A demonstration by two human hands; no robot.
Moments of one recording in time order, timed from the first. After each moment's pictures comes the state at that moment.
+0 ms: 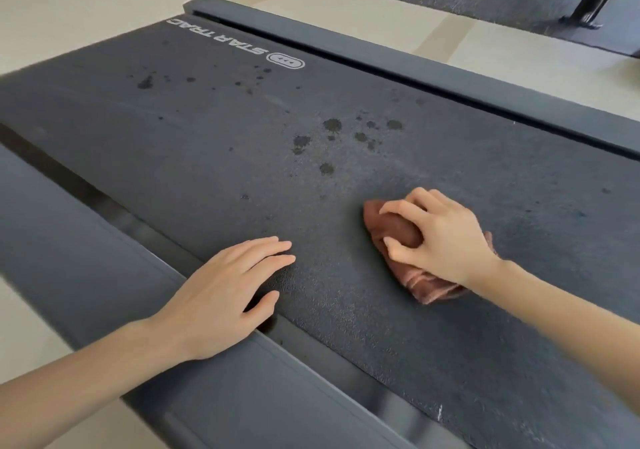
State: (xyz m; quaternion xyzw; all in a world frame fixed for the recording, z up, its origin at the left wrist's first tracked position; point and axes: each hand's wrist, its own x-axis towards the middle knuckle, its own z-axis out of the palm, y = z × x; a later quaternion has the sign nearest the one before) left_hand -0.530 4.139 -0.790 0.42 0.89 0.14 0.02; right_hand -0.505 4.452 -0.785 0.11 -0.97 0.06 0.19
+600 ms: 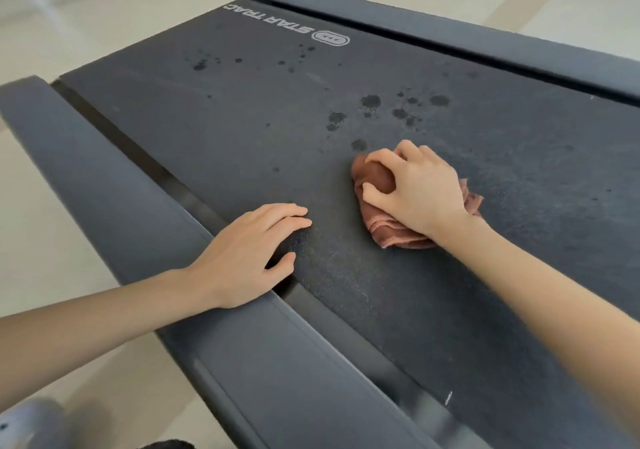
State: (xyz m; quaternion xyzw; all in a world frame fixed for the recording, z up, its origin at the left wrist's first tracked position) left_hand -0.524 4.147 -0.784 0.36 0.92 0.13 0.01; right_hand -0.554 4.403 -0.791 0.06 -0.98 0.09 0.19
